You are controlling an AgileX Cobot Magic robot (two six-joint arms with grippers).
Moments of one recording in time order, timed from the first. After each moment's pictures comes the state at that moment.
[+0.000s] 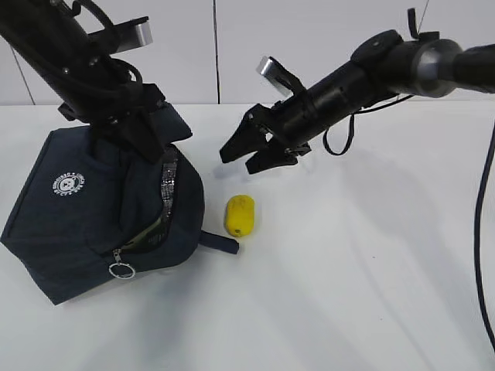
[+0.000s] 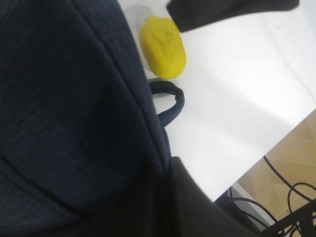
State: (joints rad) left arm -0.31 1.87 -1.53 -0.49 1.12 0.30; right arm 0.26 2.38 -1.94 0.99 1.19 -0.67
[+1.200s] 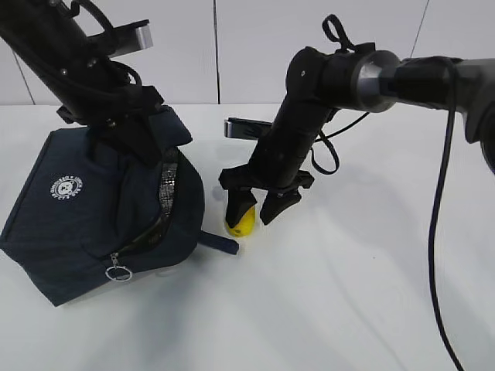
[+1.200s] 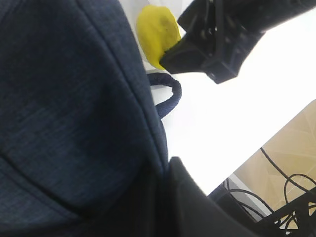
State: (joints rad) left arm -0.31 1.87 -1.53 -0.49 1.15 0.30; right arm 0.44 2.39 -1.94 0.45 1.16 -0.20
